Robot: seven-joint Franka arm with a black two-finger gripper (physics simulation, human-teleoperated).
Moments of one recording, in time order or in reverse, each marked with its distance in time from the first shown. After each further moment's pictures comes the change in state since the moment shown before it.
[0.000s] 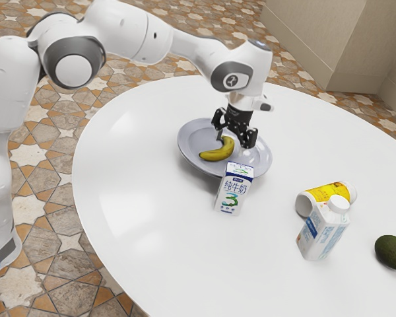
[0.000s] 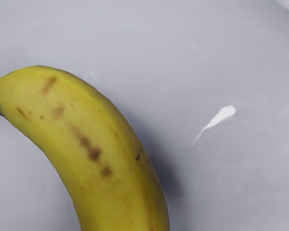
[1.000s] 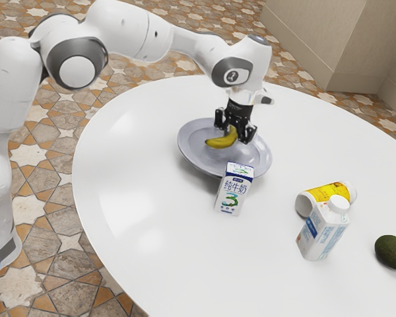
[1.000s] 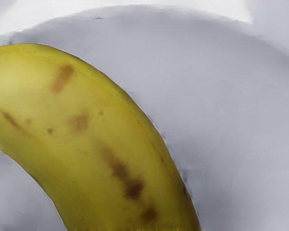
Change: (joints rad) arm 0.007 0.015 0.027 0.047 0.007 -0.001 -0.059
